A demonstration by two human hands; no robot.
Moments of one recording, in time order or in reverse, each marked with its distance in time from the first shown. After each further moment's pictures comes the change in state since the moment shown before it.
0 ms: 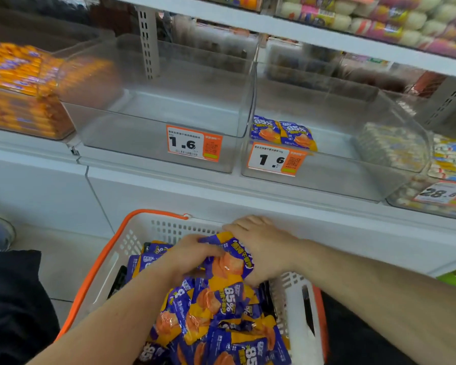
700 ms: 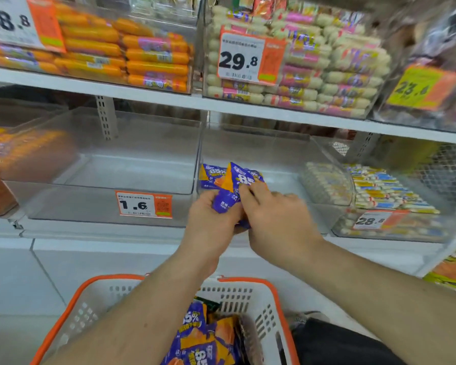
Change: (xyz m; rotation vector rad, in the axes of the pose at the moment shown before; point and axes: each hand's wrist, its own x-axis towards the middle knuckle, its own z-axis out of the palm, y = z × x) left_hand -0.037 0.162 0.094 -0.334 0.072 0.652; right_hand -0.072 0.019 -0.114 -0.538 0.778 0.412
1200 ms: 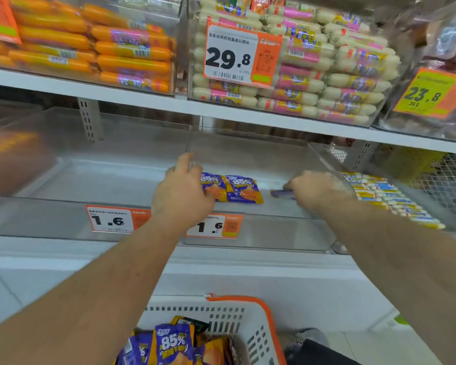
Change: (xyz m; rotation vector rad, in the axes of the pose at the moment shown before) left_hand 0.108 0.003 -0.024 1.400 0.127 0.357; right_hand 0.073 0.149 0.107 -0.119 -0.630 0.147
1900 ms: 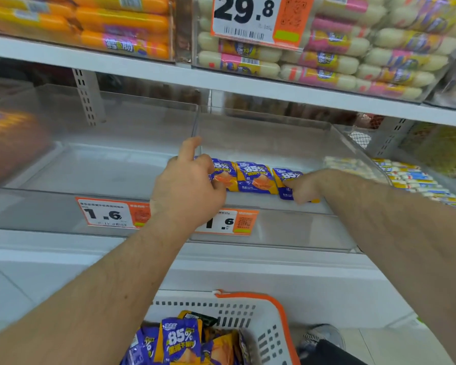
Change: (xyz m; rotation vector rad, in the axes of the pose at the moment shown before) left_hand -0.001 -0.003 0.010 -0.036 0.116 0.015; right_hand 0.068 -0.028 0.032 0.095 -0.495 -0.058
